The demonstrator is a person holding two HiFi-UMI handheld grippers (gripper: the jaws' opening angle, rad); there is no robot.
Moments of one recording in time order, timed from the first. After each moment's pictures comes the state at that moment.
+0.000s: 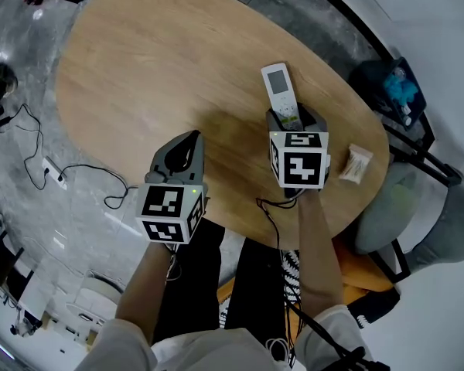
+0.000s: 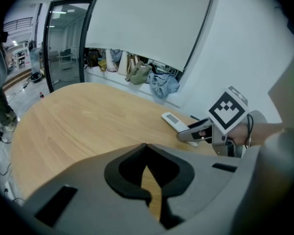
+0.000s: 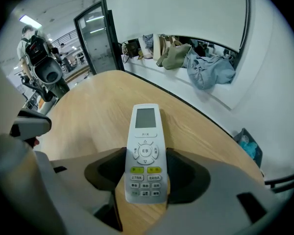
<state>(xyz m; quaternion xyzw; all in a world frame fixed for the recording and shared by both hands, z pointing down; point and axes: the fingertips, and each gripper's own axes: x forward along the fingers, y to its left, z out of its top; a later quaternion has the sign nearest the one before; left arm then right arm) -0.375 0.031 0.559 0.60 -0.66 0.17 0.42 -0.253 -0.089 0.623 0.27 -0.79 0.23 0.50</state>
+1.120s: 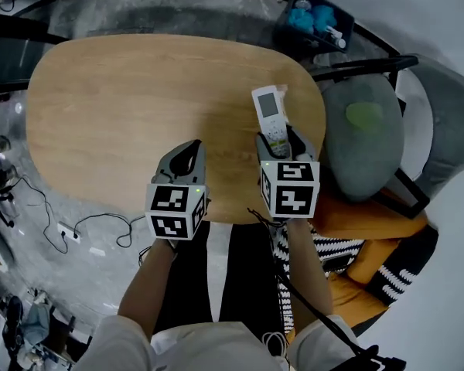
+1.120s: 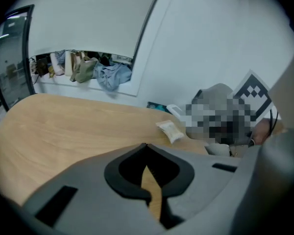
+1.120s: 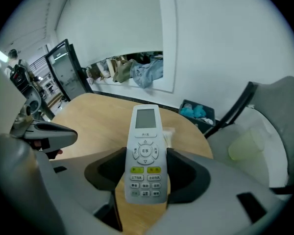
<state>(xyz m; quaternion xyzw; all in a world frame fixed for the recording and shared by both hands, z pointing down) -0.133 0.005 0.535 0.72 -0.53 0.25 0.38 0.009 -0.041 0.546 0.44 -0.74 0.31 0.40</state>
